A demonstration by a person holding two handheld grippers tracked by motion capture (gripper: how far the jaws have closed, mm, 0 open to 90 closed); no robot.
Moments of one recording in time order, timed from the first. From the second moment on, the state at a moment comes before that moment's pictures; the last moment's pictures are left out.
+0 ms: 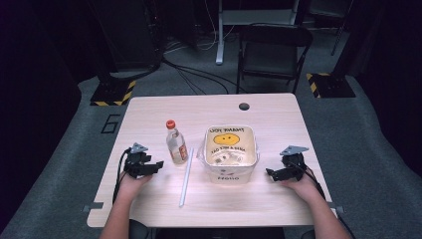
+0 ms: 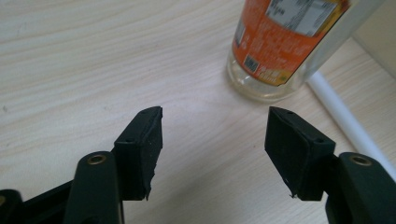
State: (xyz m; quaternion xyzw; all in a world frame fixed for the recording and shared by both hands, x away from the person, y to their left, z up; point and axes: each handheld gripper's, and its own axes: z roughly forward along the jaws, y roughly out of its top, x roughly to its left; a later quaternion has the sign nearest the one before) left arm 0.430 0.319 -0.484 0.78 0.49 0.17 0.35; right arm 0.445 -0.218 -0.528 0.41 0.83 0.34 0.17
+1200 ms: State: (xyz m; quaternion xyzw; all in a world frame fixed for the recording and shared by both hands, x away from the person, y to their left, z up) left arm 0.436 0.290 -0.367 0.80 0.41 0.17 0.41; right arm 0.445 -0.218 -0.528 0.41 0.83 0.35 0.17
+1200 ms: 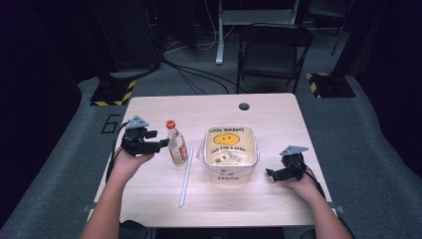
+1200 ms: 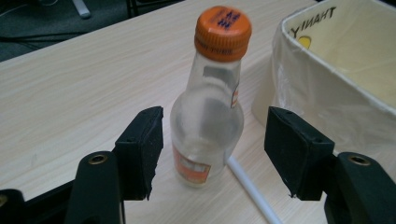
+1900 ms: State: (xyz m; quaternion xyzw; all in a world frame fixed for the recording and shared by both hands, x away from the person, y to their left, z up) left arm 0.458 0.275 -0.353 0.79 0.39 0.17 0.43; right arm 0.445 -0.218 -0.528 0.41 0.83 0.35 0.17
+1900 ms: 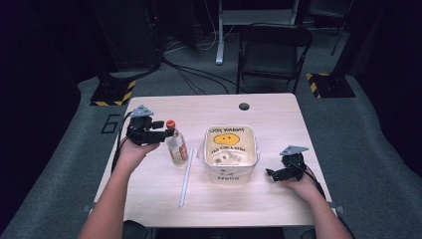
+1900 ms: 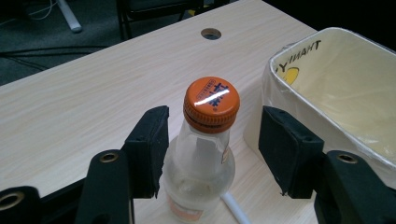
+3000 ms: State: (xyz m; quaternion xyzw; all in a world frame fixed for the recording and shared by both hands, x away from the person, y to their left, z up) left arm 0.465 0.260 -0.353 0.80 0.38 0.20 0.41; right arm 0.445 -0.218 -0.528 0.41 0.83 0.35 0.17
